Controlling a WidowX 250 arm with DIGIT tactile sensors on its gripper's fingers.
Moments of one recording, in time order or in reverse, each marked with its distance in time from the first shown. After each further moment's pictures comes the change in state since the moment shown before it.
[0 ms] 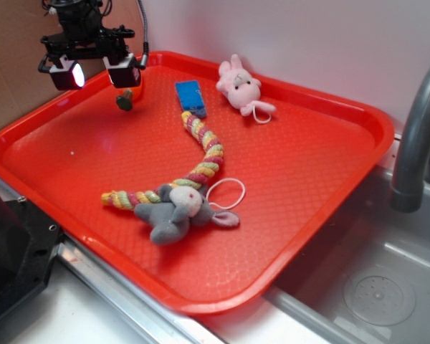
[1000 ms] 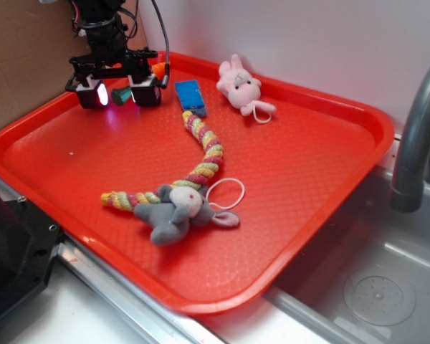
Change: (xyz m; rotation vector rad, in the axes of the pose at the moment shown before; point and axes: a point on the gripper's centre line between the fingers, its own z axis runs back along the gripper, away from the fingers) arm 0.010 -0.016 -0.038 0.001 0.094 -0.016
